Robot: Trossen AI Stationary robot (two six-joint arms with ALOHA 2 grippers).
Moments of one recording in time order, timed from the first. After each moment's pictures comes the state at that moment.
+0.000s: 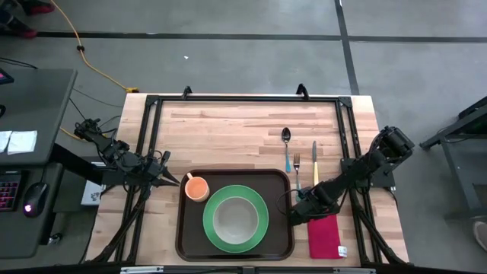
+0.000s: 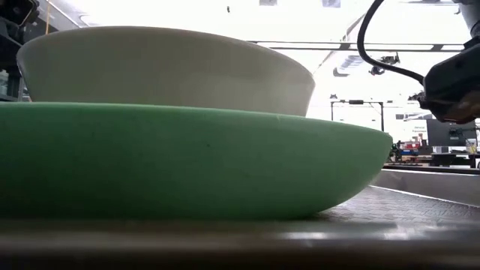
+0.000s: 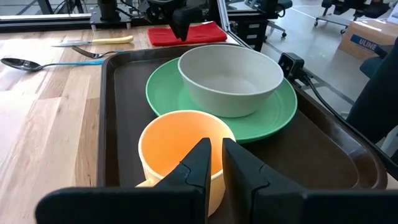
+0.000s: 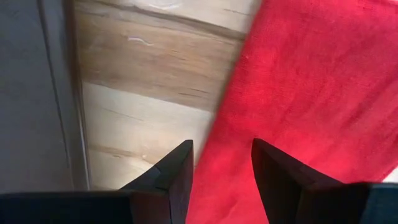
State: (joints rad) left arm -0.61 0.01 0.20 -0.50 -0.27 -0.13; right arm 0.58 1.64 0.87 -0.65 -0.24 1.92
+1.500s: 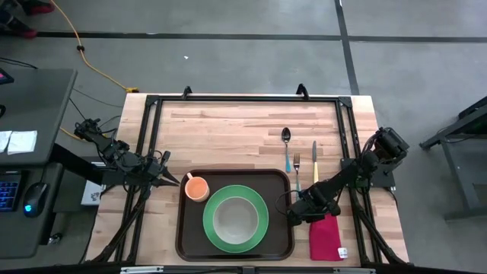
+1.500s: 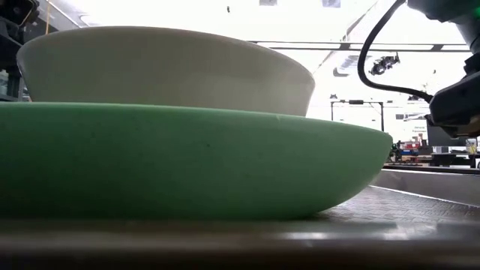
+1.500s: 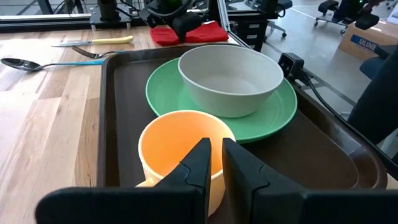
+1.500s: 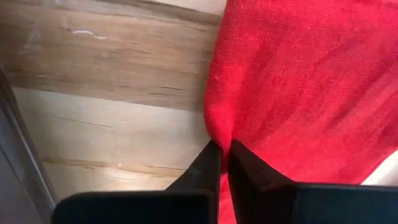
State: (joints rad) left arm -0.61 0.01 0.20 -0.50 -0.27 -0.13; right arm 0.54 1.74 0.88 -0.66 -0.28 1.93
